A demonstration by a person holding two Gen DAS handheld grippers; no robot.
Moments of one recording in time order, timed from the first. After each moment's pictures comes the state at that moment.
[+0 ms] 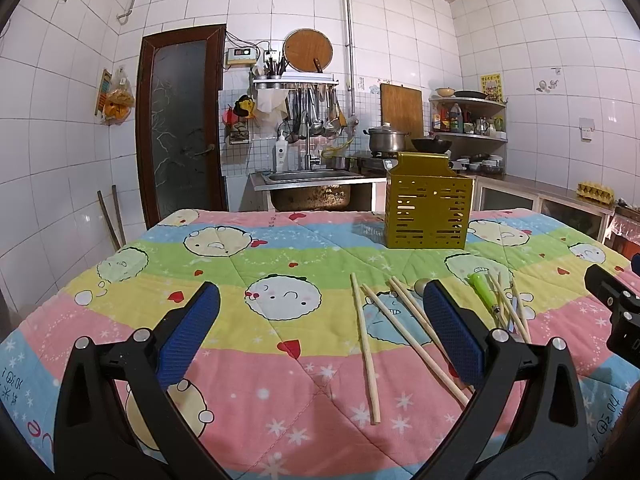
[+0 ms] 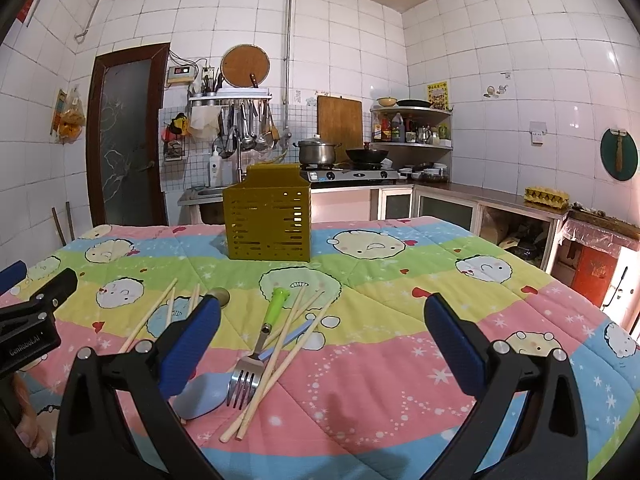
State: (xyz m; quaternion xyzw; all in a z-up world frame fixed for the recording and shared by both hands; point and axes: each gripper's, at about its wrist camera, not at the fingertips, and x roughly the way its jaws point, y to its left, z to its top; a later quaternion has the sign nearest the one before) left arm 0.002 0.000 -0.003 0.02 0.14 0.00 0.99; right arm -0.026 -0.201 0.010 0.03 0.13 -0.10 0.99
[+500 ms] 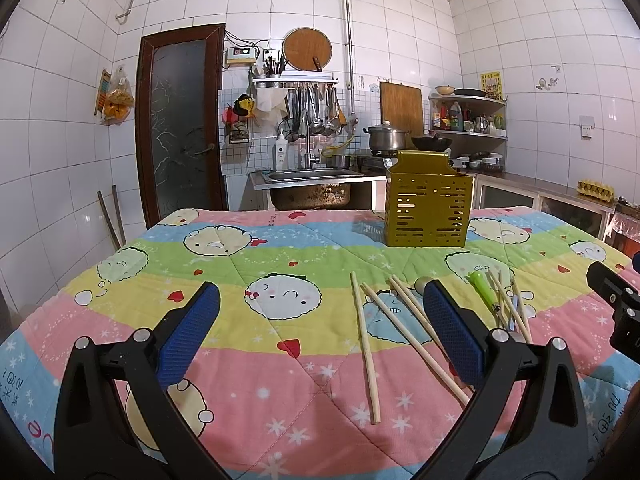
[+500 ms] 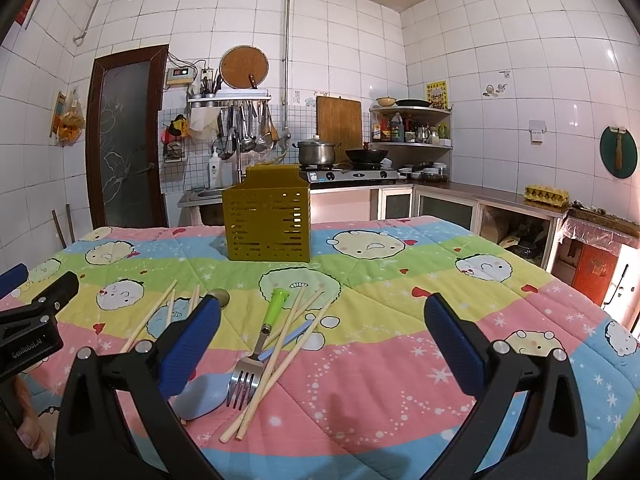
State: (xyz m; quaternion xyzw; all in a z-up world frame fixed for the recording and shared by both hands) left arm 0.004 0.003 -0.005 0.02 0.14 0.00 0.99; right arm -0.026 -0.202 0.009 0.03 0.13 -0.10 0.99
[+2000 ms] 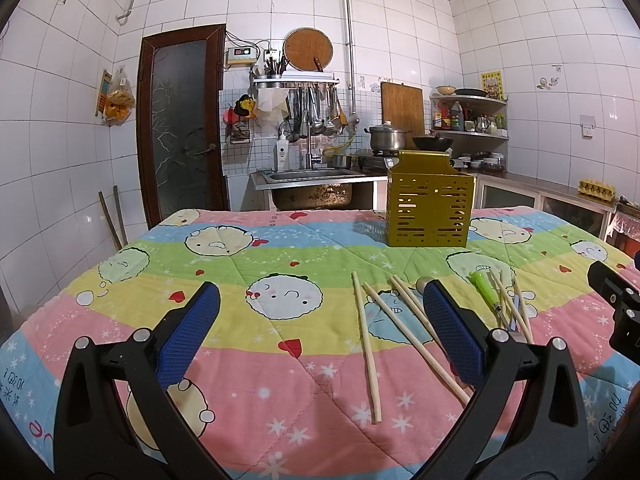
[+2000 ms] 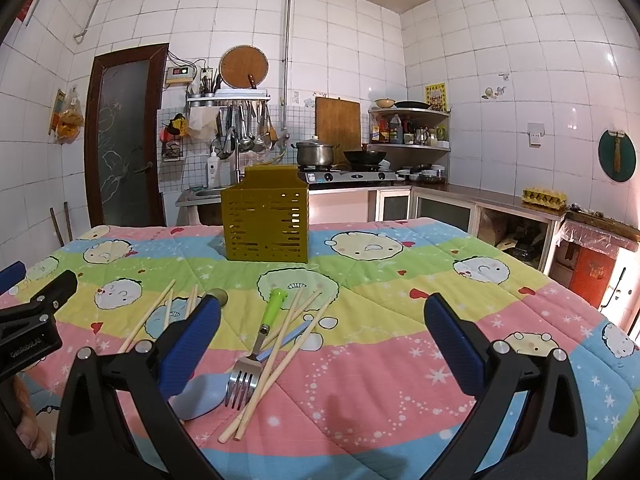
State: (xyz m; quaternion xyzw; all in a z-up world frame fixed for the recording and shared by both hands) left arm 0.004 0.005 -0.006 0.02 0.14 0.00 0.99; right arm -0.028 -0.202 0.010 0.02 0.13 -0.10 0.99
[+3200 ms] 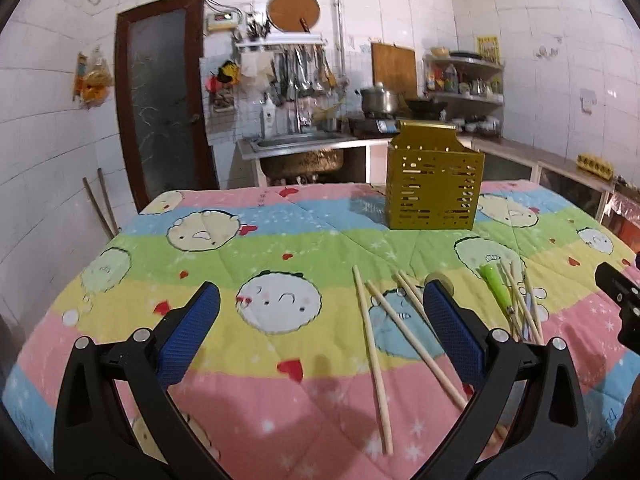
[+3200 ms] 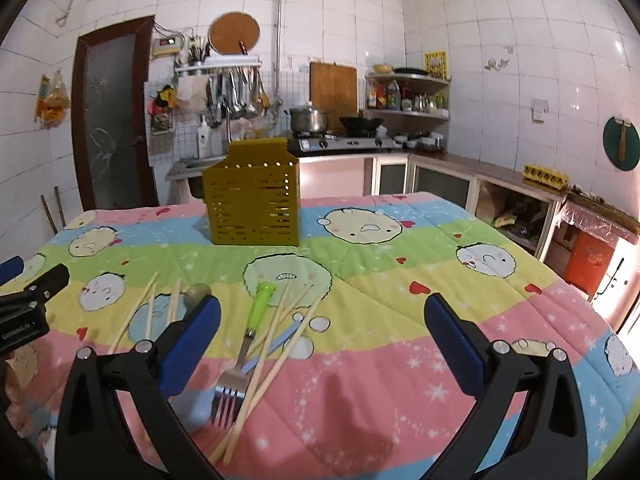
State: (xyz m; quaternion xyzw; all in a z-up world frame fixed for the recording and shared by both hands) left arm 0.070 0.002 0.016 0.04 0.23 -0.02 0.97; right arm 0.024 -0.218 0.025 0.03 0.21 -0.11 0.97
